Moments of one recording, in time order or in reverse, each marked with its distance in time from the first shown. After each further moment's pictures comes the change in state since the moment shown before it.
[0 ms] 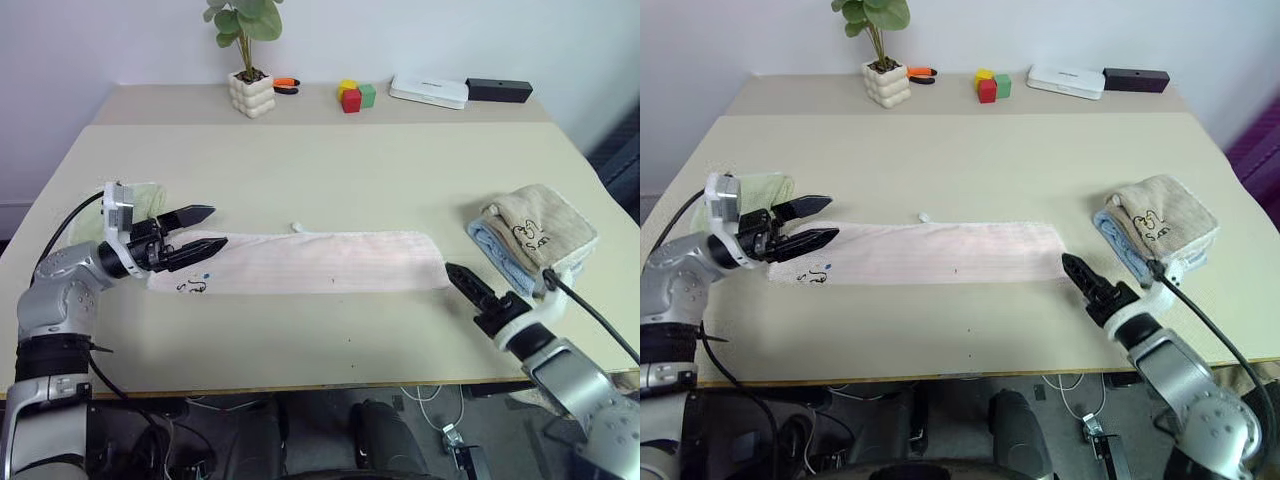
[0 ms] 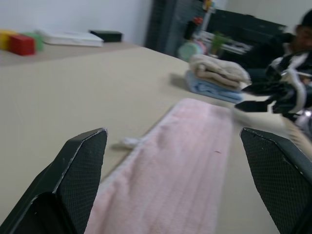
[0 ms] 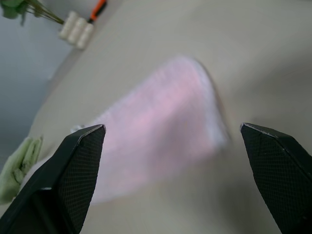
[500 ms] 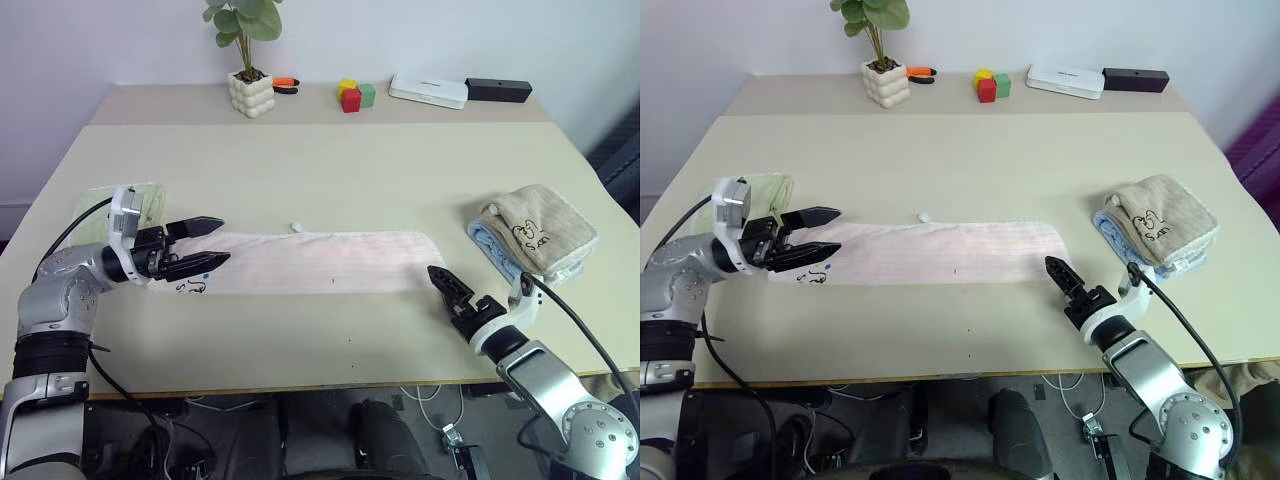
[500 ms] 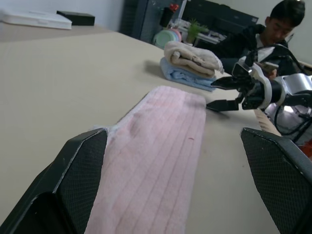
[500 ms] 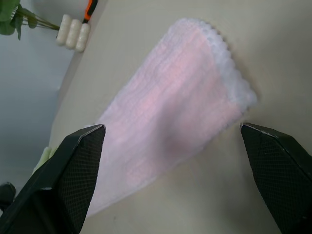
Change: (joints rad) left arm 0.027 0.013 -0.022 -0.026 0.009 0.024 -0.049; right arm -0.057 0.026 0.153 0.069 0.141 -0.142 -0.189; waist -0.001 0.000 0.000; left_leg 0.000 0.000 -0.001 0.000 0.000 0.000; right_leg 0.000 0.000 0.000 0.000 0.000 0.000
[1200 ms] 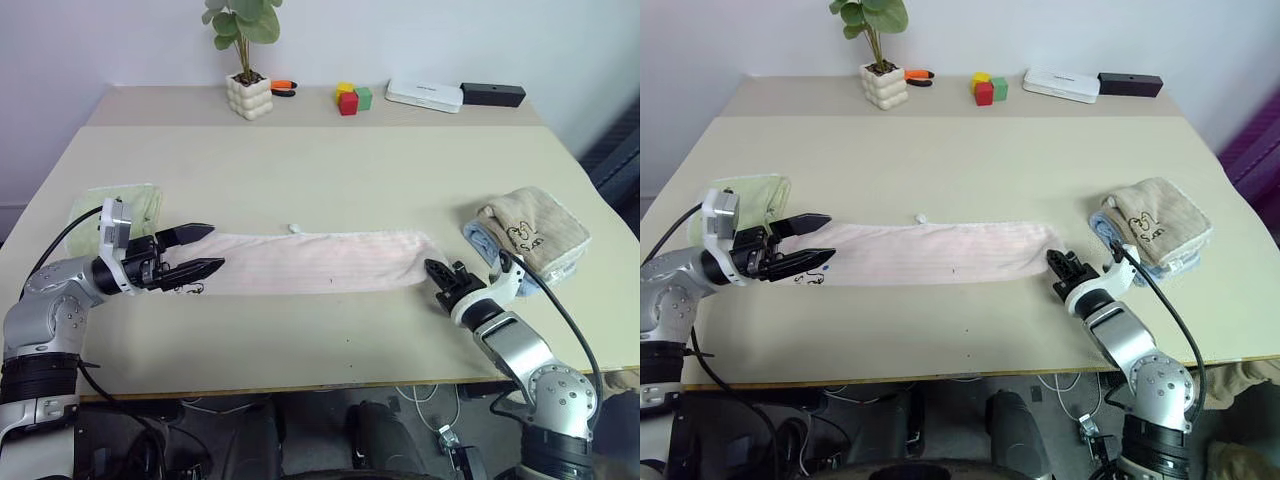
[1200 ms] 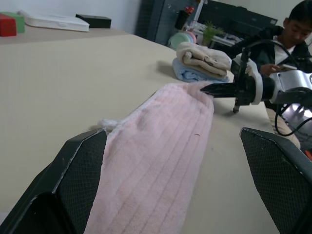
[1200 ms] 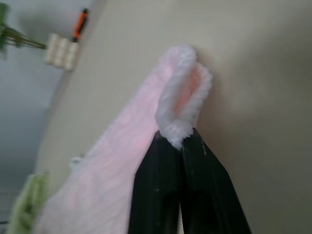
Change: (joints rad) left arm 0.112 0.000 0.058 -0.116 -0.029 0.013 0.083; right arm -0.143 0.018 0.077 0.133 -0.110 -0.101 -0.048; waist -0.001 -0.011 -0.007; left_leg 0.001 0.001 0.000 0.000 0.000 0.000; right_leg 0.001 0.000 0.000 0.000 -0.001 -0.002
